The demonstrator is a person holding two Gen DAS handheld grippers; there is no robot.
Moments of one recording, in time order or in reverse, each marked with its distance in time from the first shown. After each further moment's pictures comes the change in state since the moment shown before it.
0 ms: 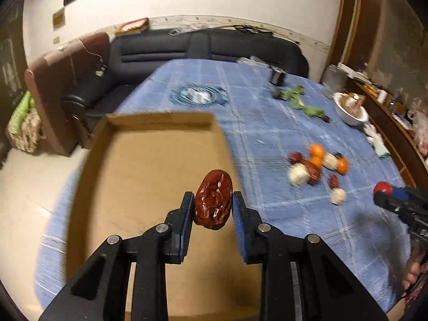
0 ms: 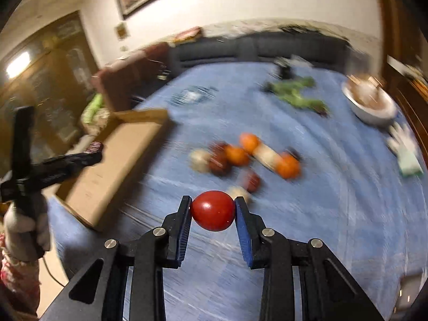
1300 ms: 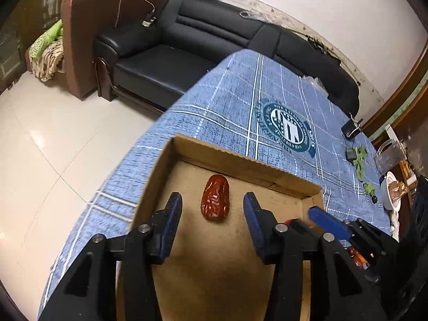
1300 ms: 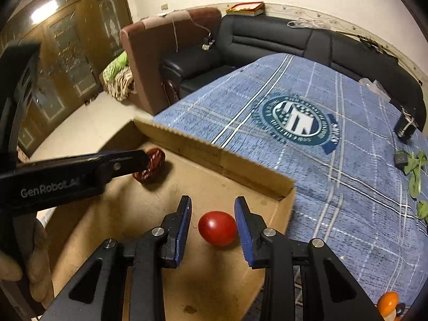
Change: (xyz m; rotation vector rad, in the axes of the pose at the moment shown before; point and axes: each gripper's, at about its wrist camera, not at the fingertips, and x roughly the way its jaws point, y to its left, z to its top) left arm 0.106 0.150 0.071 -0.401 0.110 -0.001; right arm 0.239 0.143 0.128 -0.212 0.154 0.061
